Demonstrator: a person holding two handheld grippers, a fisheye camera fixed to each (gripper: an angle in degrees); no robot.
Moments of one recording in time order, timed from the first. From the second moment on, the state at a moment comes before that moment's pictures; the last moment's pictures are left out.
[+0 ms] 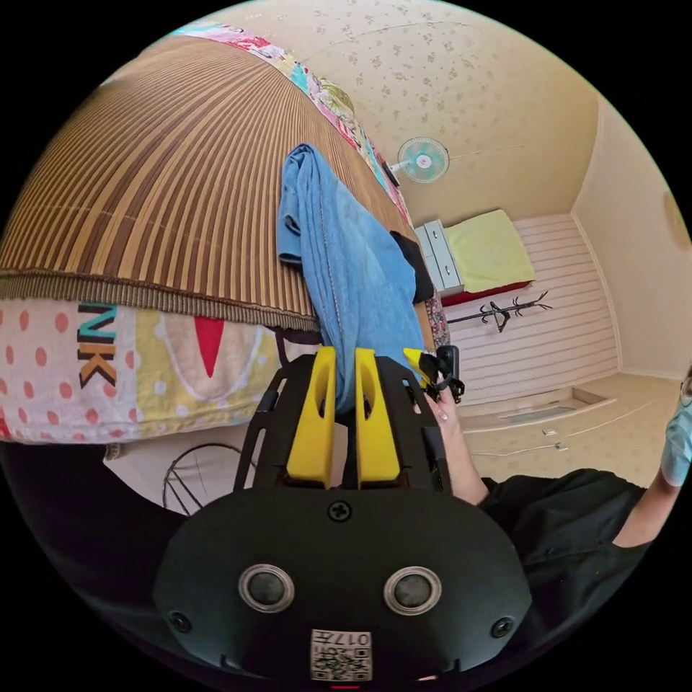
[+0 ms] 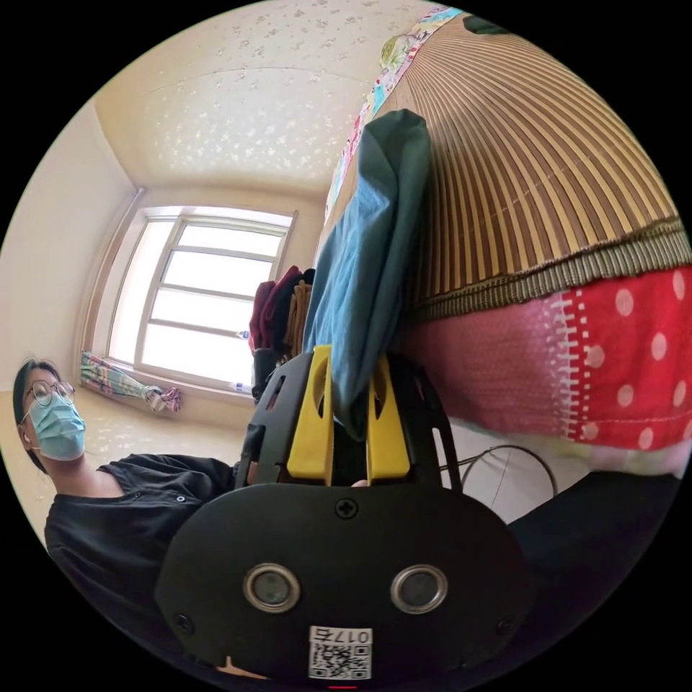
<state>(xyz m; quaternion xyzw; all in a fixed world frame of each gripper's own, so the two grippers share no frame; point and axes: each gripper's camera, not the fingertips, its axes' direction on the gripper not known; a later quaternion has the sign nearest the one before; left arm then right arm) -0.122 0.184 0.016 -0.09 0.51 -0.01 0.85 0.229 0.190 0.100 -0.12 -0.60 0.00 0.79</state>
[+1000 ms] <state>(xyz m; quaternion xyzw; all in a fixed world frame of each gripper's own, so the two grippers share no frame) -0.166 0.185 0.027 -0.09 0.52 -0.01 0.85 0.223 0.175 0.113 -0.17 -0.64 -0.07 0.75</state>
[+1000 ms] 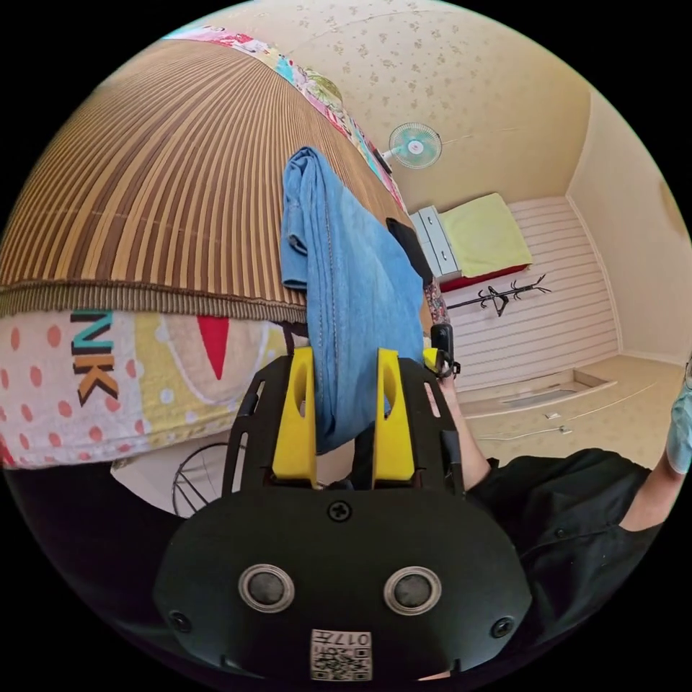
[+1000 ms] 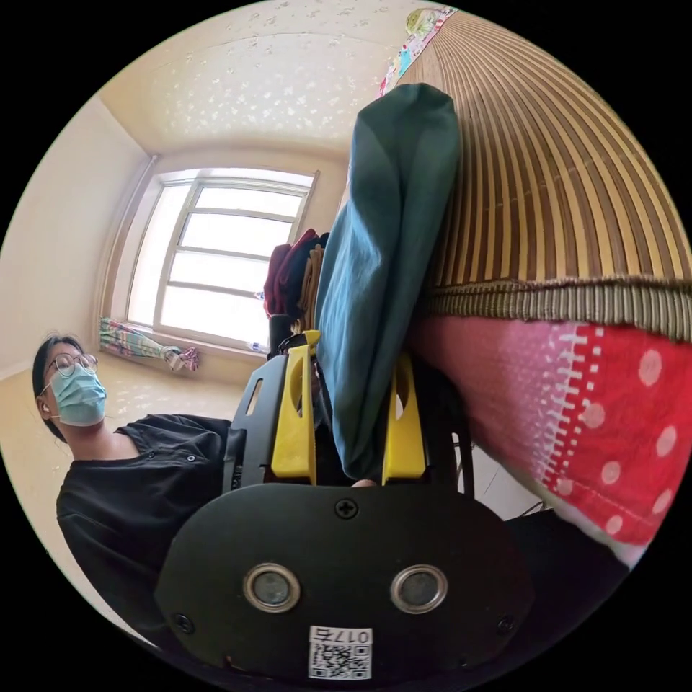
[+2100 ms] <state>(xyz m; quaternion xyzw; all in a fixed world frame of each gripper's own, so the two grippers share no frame) -0.541 0.070 -0.341 0.20 0.46 0.03 0.86 -0.139 0.010 -0.270 0.08 -0.64 -0.36 0.67</state>
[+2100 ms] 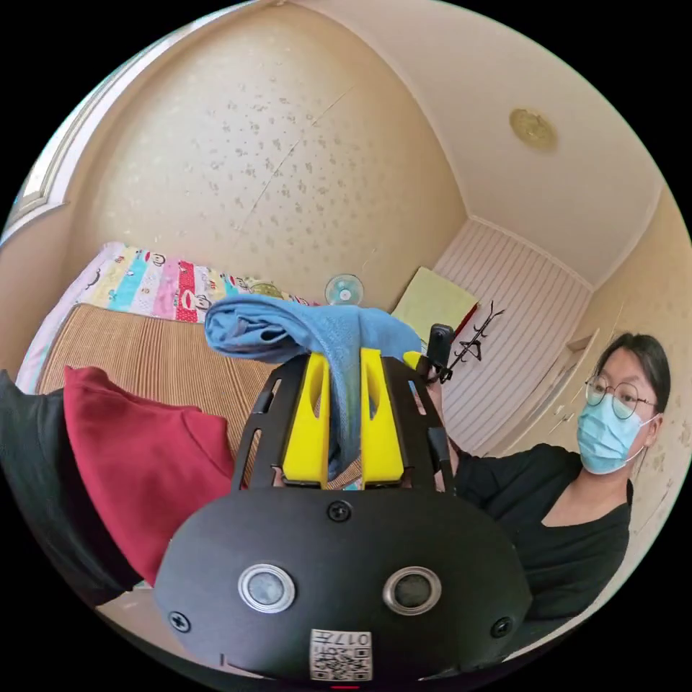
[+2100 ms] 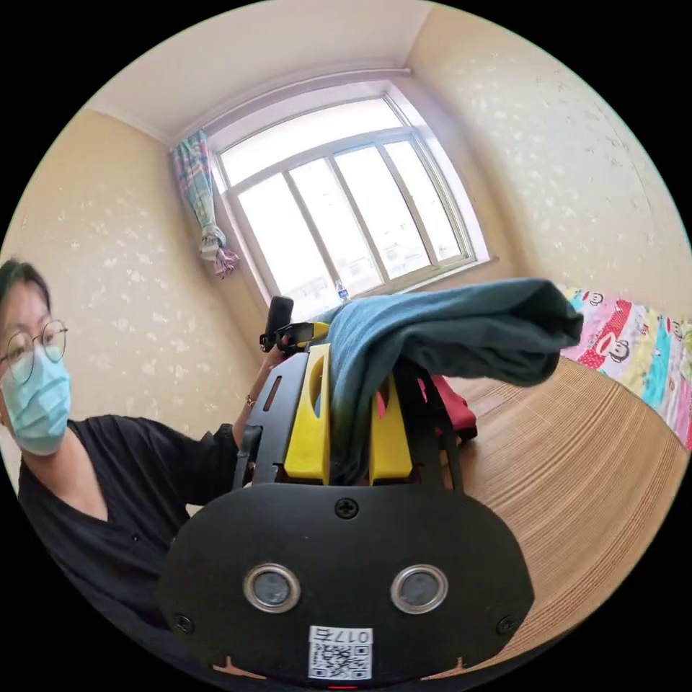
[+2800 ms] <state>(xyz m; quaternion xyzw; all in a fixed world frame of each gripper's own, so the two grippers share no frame) -0.538 0.304 -0.258 0.26 0.17 -0.19 0.93 -0.181 0.113 -0.154 -0.12 -0.60 -0.43 0.67</state>
